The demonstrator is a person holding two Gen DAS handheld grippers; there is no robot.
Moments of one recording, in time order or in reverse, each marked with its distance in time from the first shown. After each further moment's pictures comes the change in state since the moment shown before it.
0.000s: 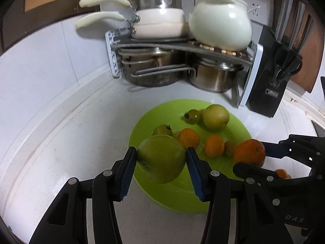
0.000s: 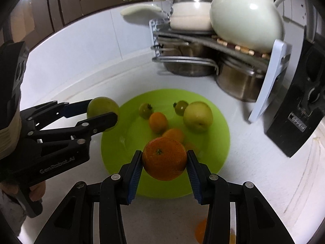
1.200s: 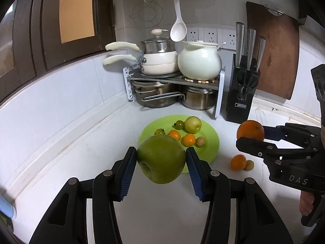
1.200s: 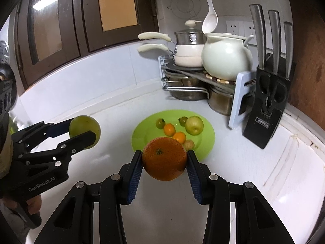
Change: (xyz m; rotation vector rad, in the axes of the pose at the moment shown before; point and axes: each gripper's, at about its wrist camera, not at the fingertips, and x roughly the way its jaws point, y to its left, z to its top) left arm -0.153 -0.030 -0.048 0.001 -0.193 0.070; right arm -0.127 0.028 -0.038 -0.005 -0.218 0.000
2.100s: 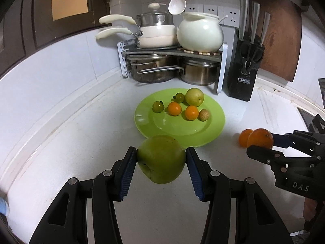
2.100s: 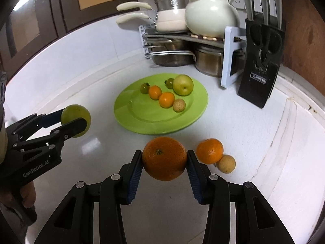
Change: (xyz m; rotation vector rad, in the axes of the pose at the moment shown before) left arm 0.032 0.007 -0.038 0.005 0.121 -0.040; right arm 0.030 -0.003 -0.049 0.096 0.148 -0.083
